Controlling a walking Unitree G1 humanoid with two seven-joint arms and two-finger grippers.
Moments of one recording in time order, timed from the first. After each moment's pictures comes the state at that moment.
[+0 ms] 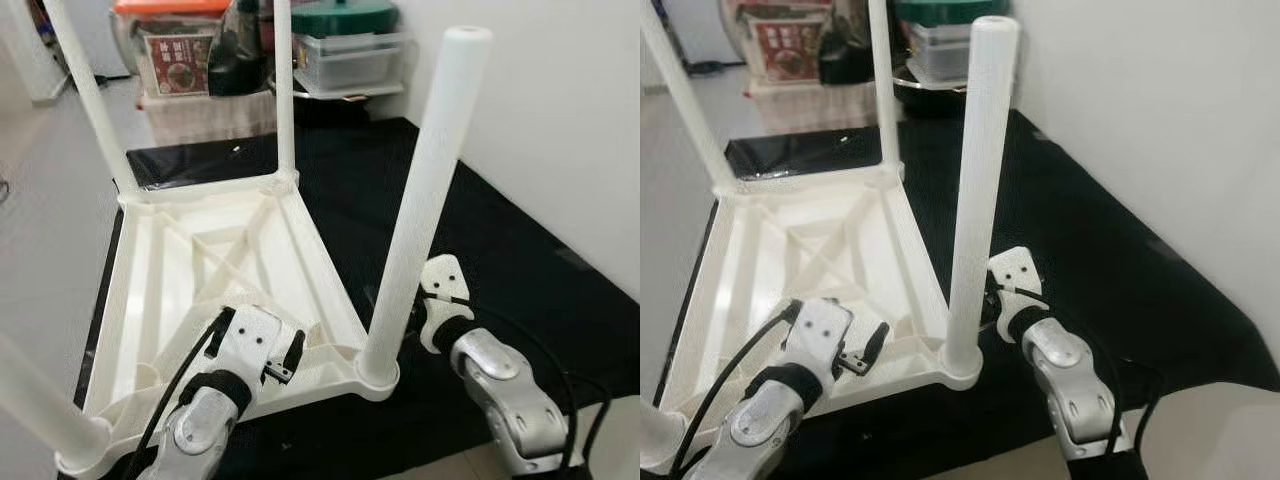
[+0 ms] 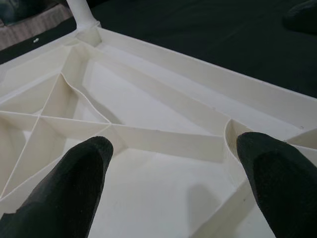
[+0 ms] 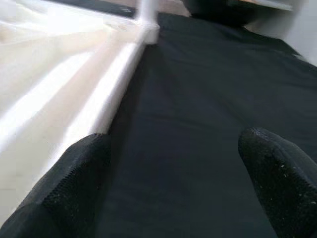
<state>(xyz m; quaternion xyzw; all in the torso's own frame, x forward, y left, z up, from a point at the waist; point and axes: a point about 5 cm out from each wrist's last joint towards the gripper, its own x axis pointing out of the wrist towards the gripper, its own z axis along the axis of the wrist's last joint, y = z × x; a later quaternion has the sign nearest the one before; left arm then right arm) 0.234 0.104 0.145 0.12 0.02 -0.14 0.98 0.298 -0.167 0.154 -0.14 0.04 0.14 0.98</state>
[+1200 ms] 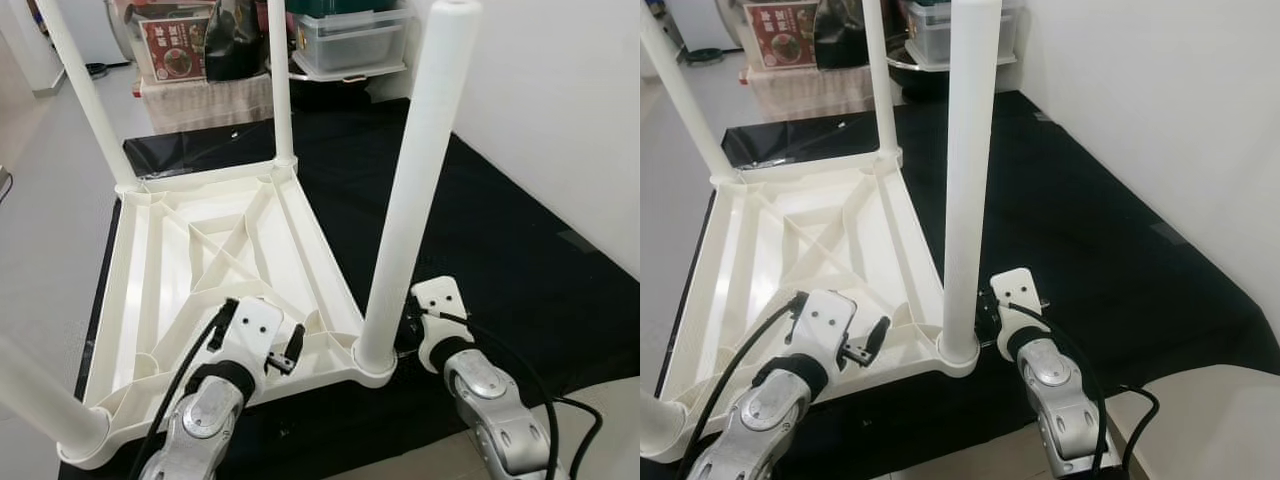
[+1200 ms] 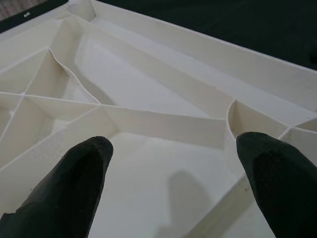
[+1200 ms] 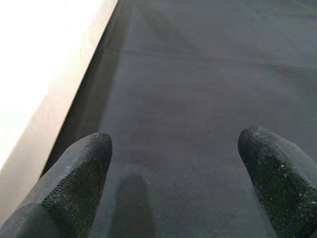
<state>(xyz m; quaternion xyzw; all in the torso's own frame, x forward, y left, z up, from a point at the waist) 0.244 0.105 0.145 0.12 0.03 -0.13 0.98 0.288 -0.162 0.124 -0.12 0.08 0.09 0.99</state>
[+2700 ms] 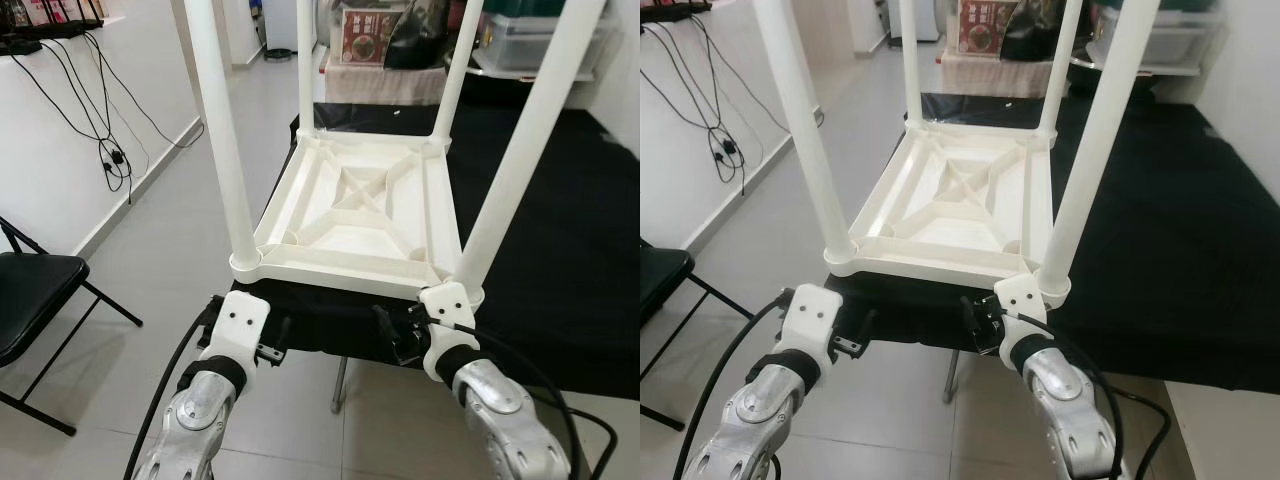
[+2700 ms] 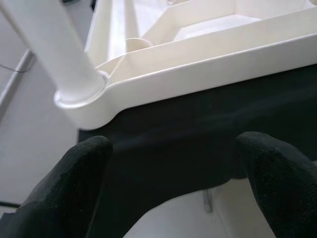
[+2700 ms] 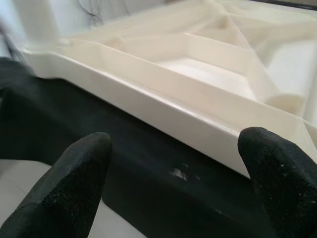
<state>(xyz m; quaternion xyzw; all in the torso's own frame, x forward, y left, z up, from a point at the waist) 0.252 0.115 0.144 0.09 0.03 -0.11 0.99 0.268 -0.158 0.144 -0.08 0.04 0.20 0.98</state>
